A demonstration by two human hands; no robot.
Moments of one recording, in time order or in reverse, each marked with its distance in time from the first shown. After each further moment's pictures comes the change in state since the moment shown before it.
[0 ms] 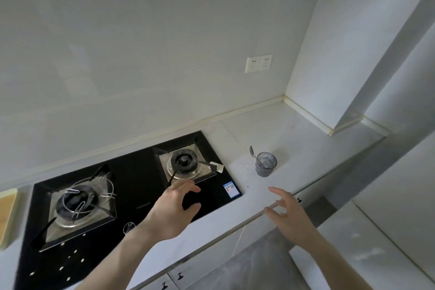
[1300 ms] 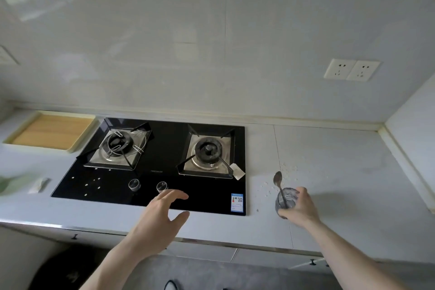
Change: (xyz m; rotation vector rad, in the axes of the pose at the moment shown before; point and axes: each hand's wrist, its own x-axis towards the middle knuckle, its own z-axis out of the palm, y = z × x) left_hand 0.022 0.072 0.095 -0.070 0.349 -0.633; right_hand 0.306 0.092 -0.027 -0.428 -0.297 -0.045
